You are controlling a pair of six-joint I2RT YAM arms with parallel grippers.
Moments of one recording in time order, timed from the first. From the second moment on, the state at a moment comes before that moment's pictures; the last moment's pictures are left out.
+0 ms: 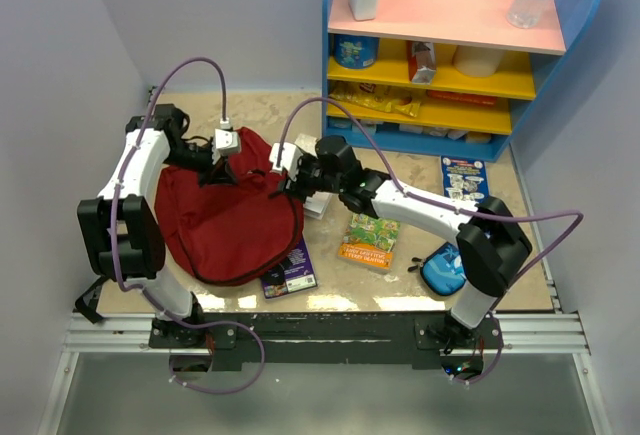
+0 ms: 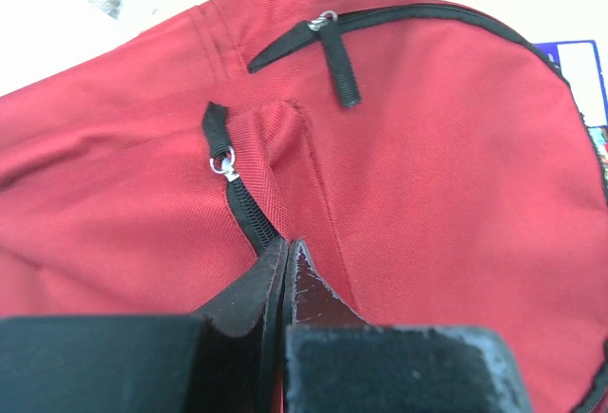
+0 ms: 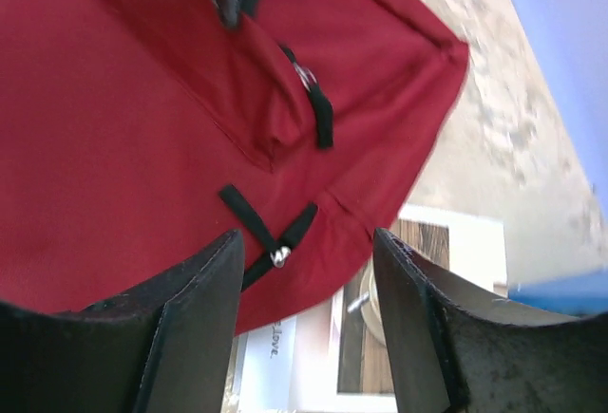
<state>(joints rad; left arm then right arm) 0.09 1.68 1.42 -1.19 0.91 1.38 0.83 1.70 1.22 0.09 -0.24 -0.46</state>
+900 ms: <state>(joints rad) 0.09 1.69 1.42 -1.23 0.91 1.46 0.91 1.89 1.32 0.03 -0.28 -0.64</state>
